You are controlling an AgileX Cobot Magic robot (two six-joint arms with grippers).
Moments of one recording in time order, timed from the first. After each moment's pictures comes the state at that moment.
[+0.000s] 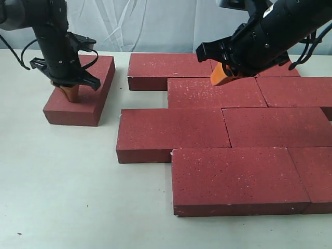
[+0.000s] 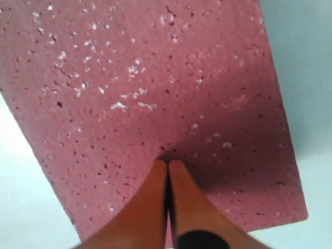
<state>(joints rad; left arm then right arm) -0.21 2.22 -1.77 0.03 1.16 0.15 0.35 1.61 -1.27 0.39 0.87 -0.16</state>
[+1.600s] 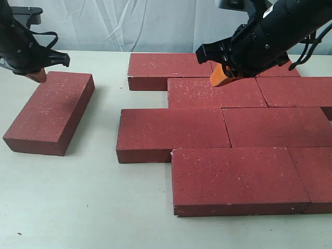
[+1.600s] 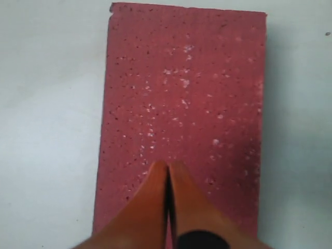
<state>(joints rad) -0.10 1.87 -1.38 0.03 0.77 -0.12 0.35 1.61 -1.27 0.40 0.87 -0.18</state>
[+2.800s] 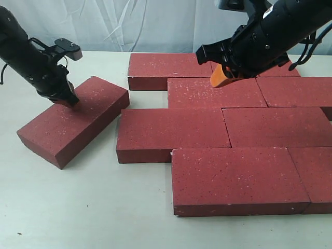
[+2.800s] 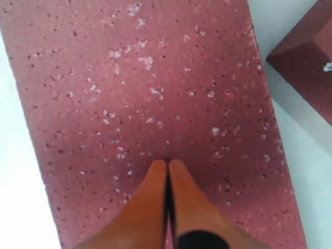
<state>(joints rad) -0.06 2.04 -1.39 -0.47 0.88 0.98 0.35 1.61 -1.27 0.40 0.88 -0.18</state>
